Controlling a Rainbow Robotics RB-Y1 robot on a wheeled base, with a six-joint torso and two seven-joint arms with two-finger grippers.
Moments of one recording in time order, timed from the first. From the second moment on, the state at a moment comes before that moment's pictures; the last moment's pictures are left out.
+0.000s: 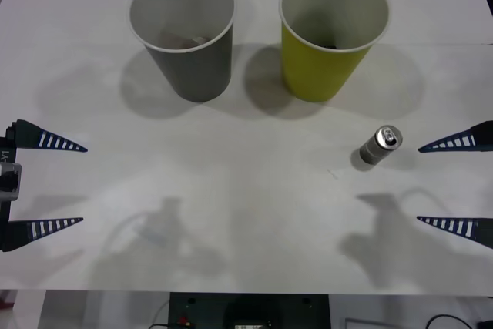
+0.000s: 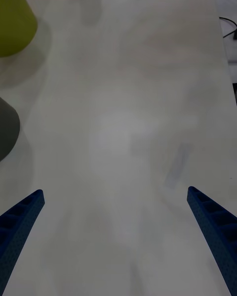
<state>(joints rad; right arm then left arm) 0.25 -1.14 -0.22 -1.96 1.21 -1.12 -0.08 0.26 1.13 0.26 -2.01 -1.31 -1.13 -0.09</state>
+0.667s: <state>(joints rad) 0.19 -1.08 -0.22 -1.76 1.09 -1.12 0.08 0.26 1.13 0.26 -2.01 -1.31 -1.13 -0.09</state>
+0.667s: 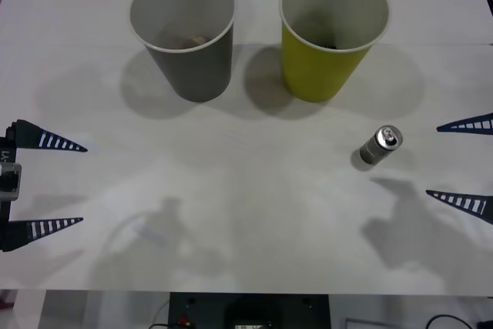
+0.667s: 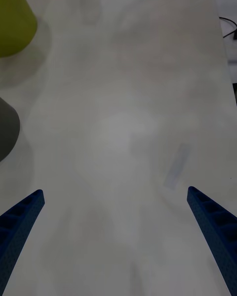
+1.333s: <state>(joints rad) 0.11 -0.96 -0.22 -1.40 0.97 -1.25 0.30 0.26 1.13 0.26 -2.01 -1.31 -1.13 -0.09</state>
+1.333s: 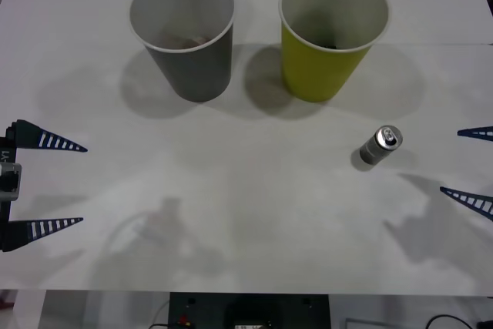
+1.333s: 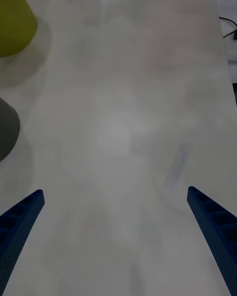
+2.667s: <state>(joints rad) 0.05 -0.62 -0.18 -1.22 0.92 -1.06 0.31 0.26 1.13 0.26 -2.01 -1.31 -1.13 -0.09</state>
